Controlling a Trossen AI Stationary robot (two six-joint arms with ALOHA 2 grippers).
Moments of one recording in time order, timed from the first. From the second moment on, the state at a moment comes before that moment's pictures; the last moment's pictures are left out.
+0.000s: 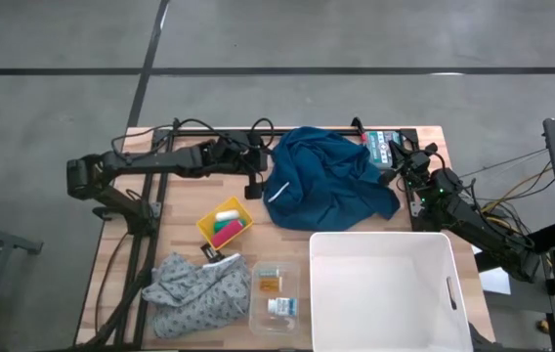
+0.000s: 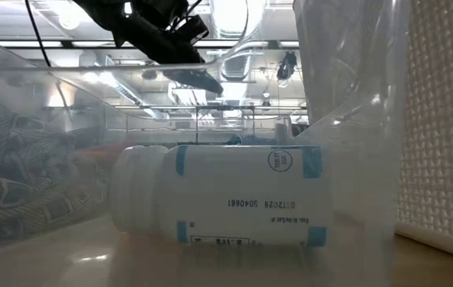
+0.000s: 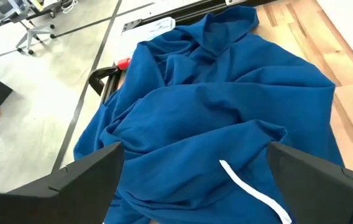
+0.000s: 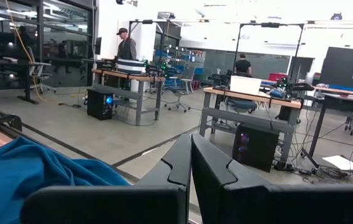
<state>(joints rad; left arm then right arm) 0.32 1.48 1.01 -0.08 0.08 0.45 -0.66 0.08 0.01 0.24 0.34 -0.16</state>
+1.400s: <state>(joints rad) 0.32 1.55 1.03 0.06 0.19 0.53 -0.66 0.08 0.01 0.24 0.34 -0.16</state>
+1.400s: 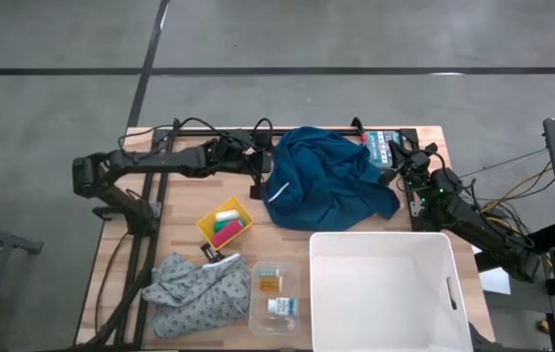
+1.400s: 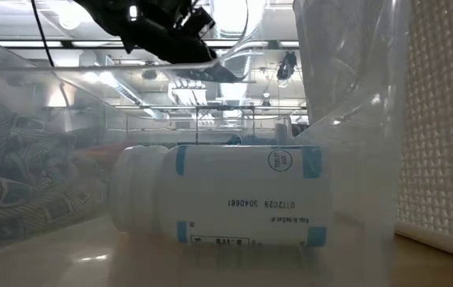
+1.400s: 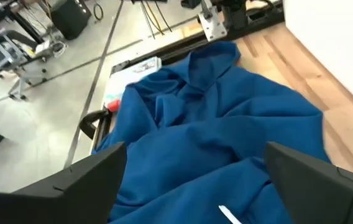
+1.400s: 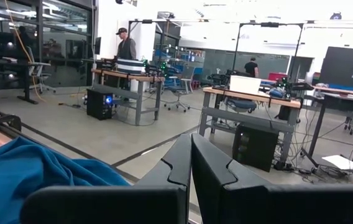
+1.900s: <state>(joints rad) 0.34 1.85 1.38 -0.21 0.18 0.55 -0.66 0.08 0.01 0.24 0.34 -0.16</state>
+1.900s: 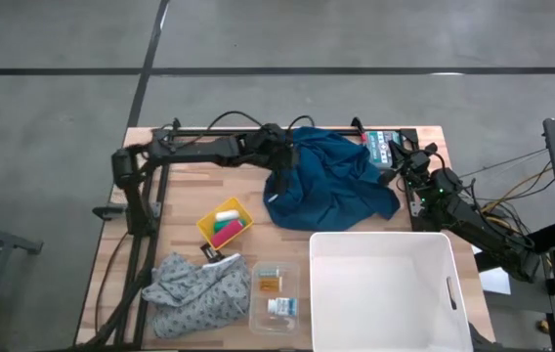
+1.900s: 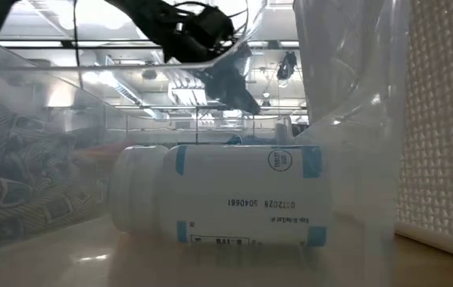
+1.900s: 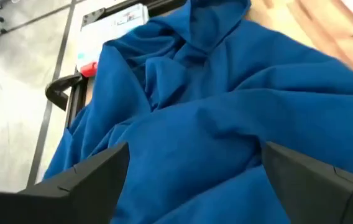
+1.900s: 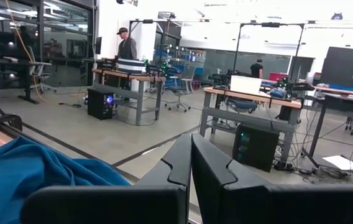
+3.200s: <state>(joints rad) 0.40 2.05 1.46 -0.21 0.18 0.53 -0.66 0.08 0.01 0.23 0.34 -0.16</state>
